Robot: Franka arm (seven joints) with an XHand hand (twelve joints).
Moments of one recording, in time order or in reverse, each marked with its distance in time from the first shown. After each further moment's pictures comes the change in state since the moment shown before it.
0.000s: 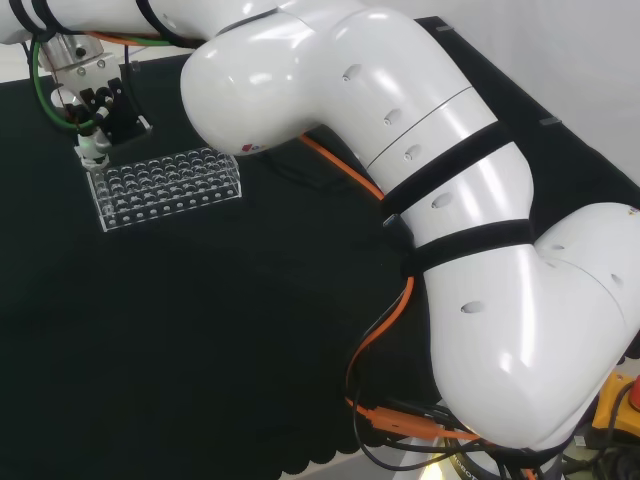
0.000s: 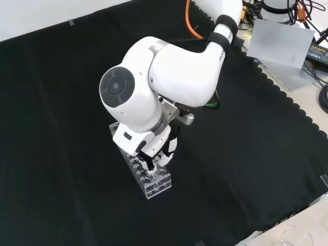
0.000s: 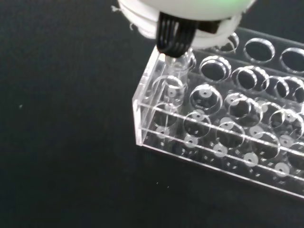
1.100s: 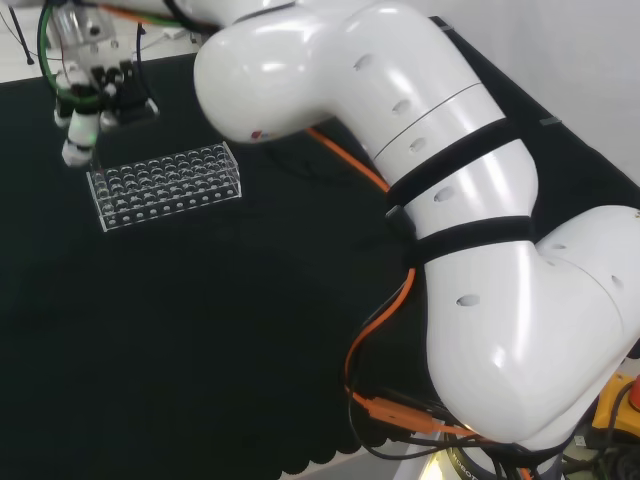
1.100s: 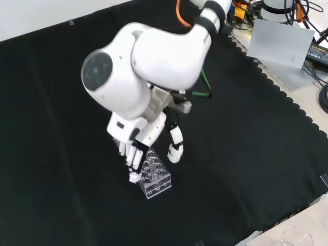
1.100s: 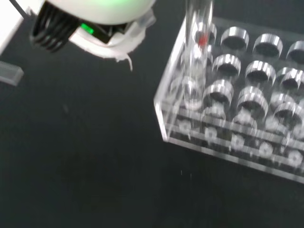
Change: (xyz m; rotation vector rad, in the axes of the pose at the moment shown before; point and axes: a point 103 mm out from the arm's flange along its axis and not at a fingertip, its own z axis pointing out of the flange) arm -0.015 -0.019 -0.034 0.030 0.127 -0.080
